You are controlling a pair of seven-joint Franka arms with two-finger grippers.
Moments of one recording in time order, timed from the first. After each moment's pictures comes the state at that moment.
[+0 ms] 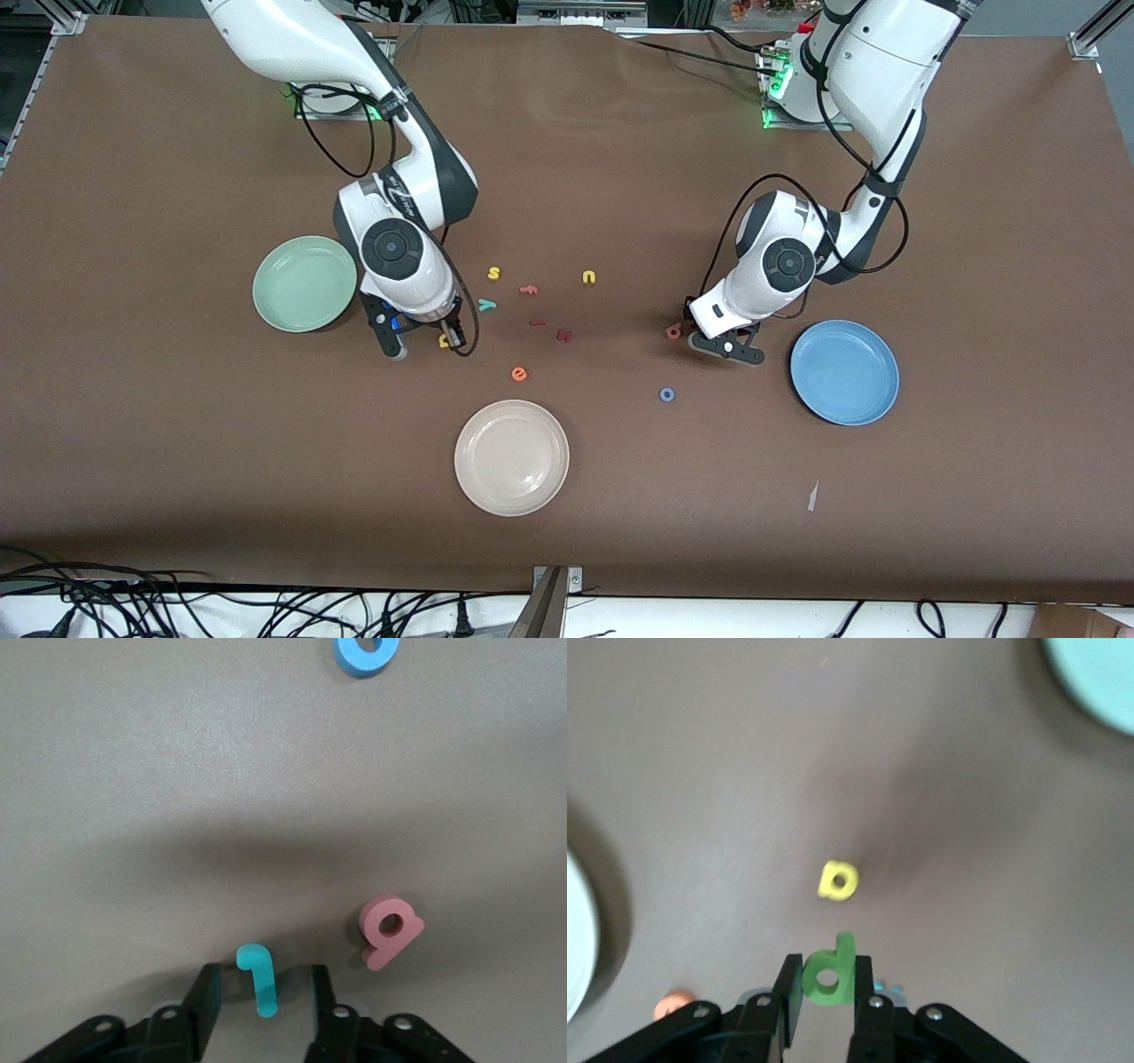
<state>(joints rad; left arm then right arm) -0.28 0.57 -0.13 -1.99 -0.09 2.52 -0.07 0.49 0.54 0.00 -1.70 -0.01 2.17 1.60</state>
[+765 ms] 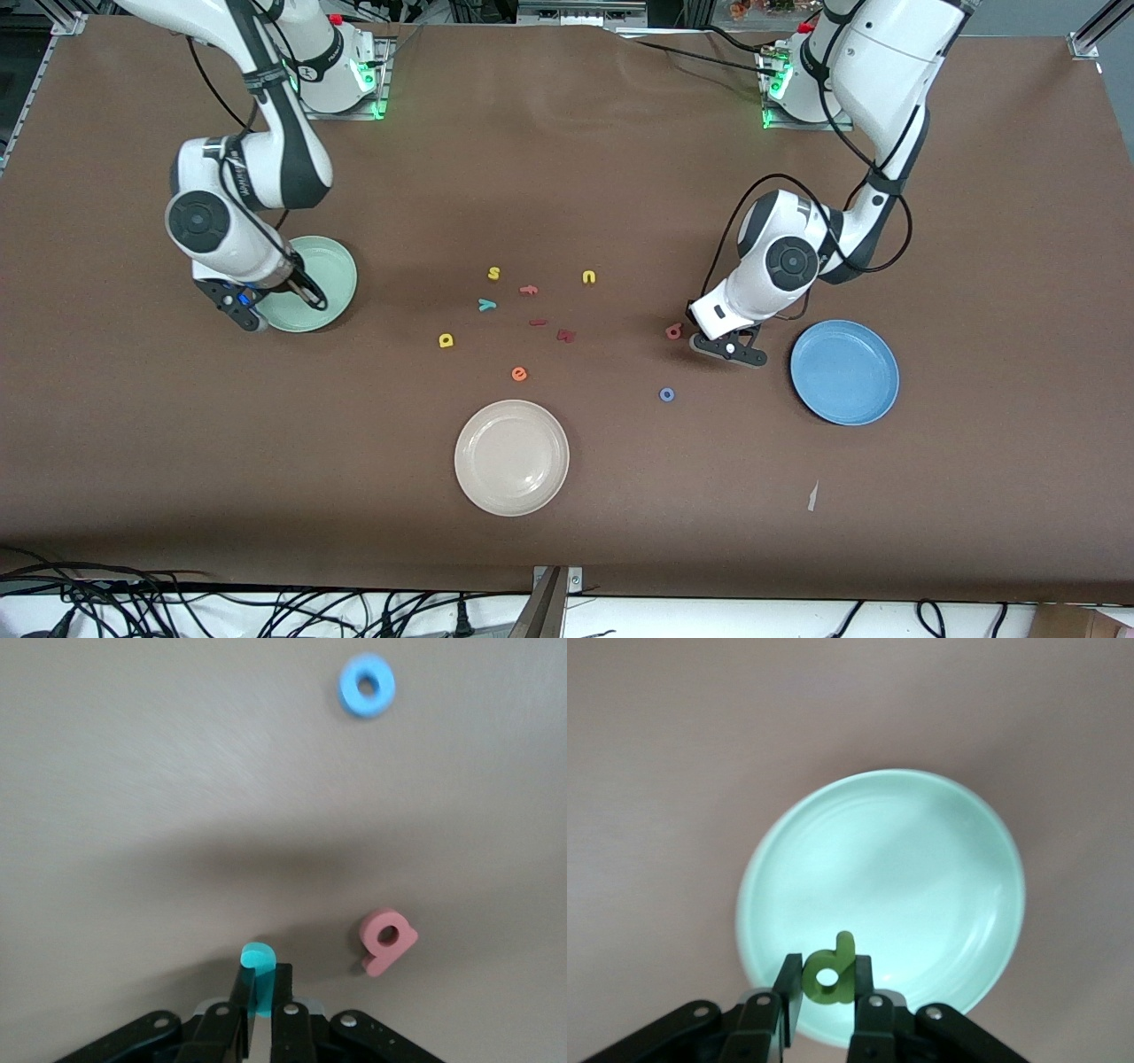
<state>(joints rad) -0.26 0.52 -0.12 -1.98 -0.09 2.48 -0.07 0.49 0.23 -0.37 -2.23 -0.01 2.30 0.80</state>
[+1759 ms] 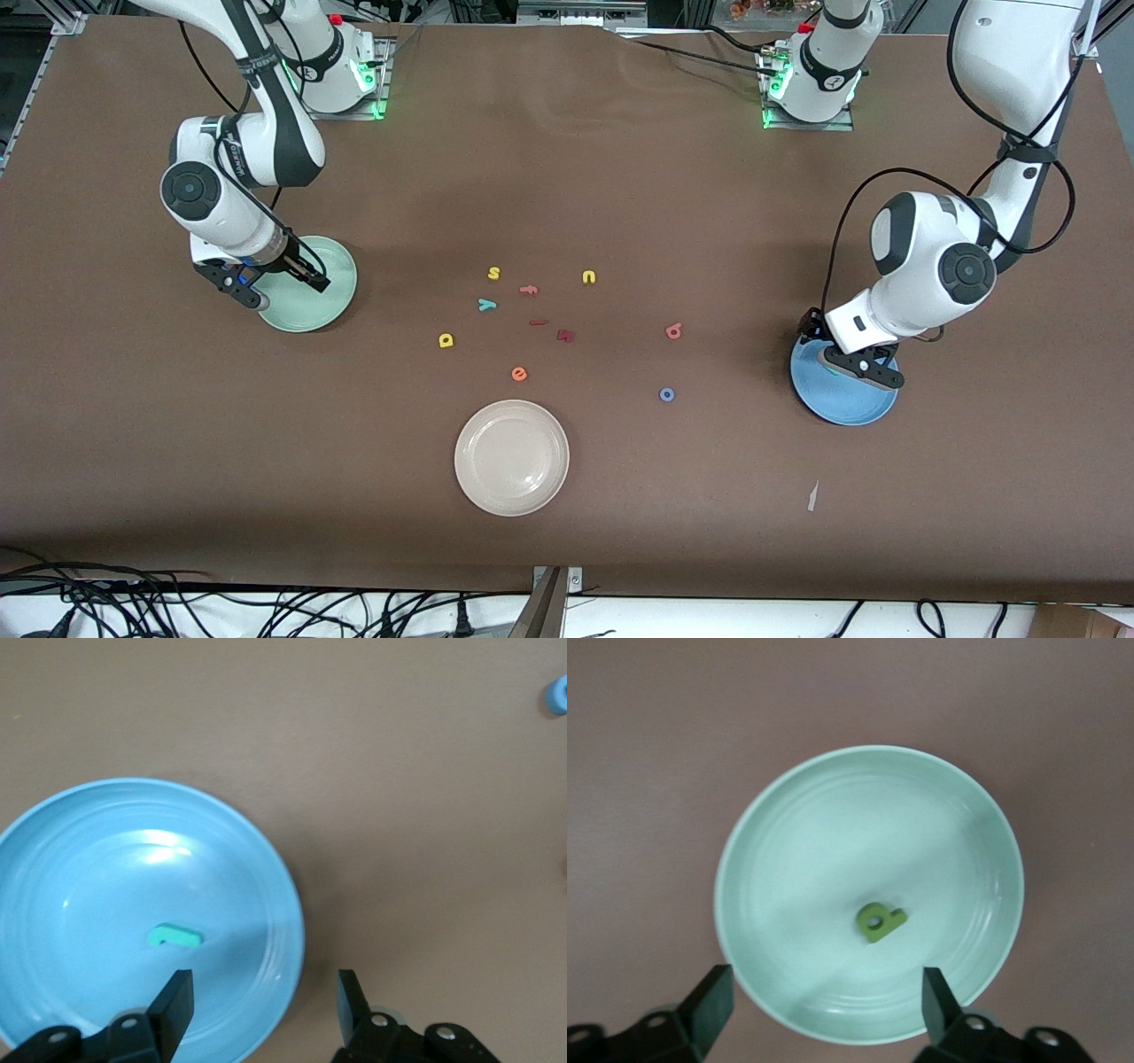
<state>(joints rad) 0.00 0.41 -0.12 -1.99 -0.05 2.38 0.30 0.50 0.16 -0.35 -2.32 -0.01 2.38 0.73</state>
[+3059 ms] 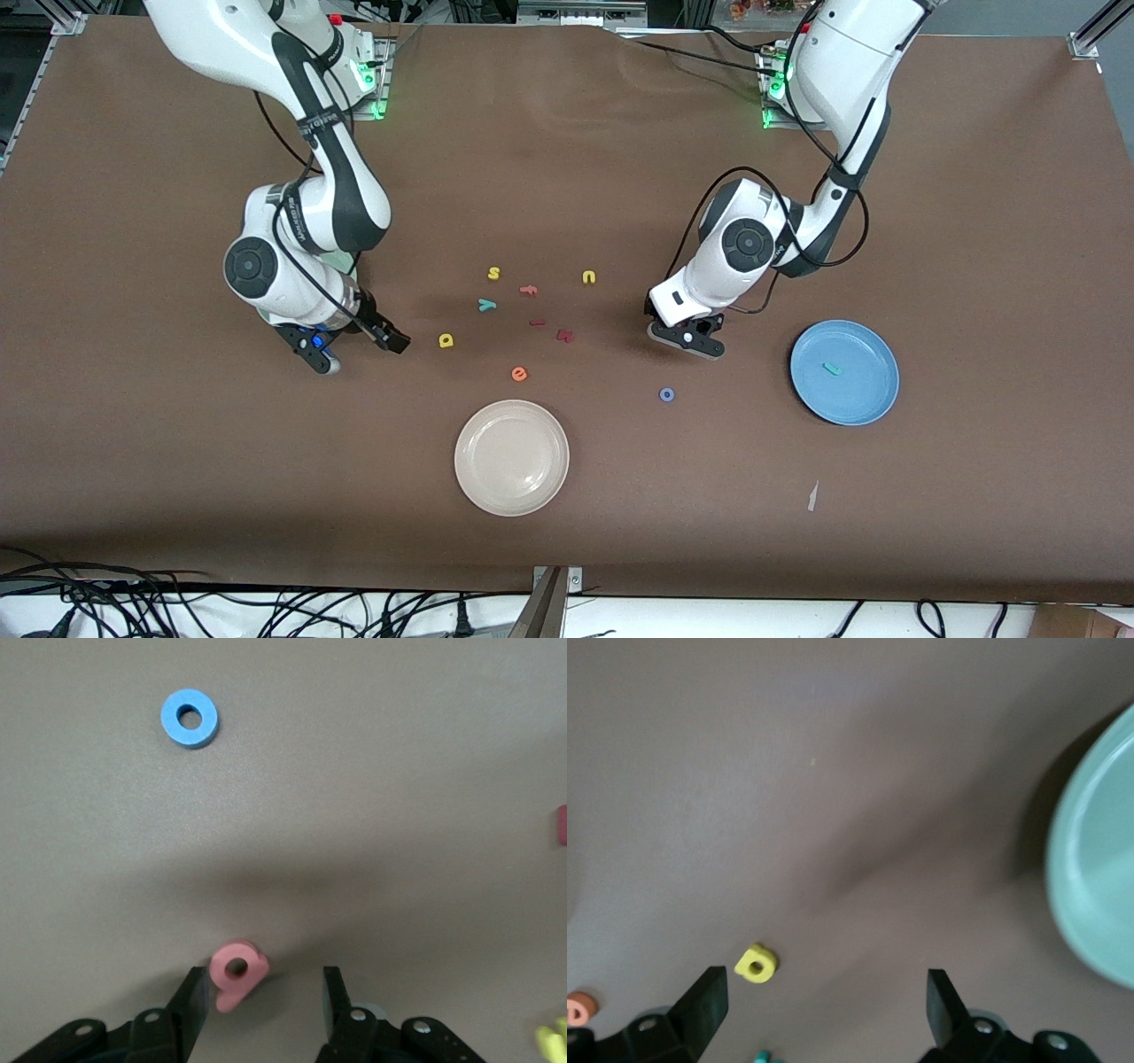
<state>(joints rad) -0.39 0.59 -0.13 -1.94 -0.09 2.58 -0.11 0.47 0.49 -0.17 -1.88 0.36 2.29 0.81</state>
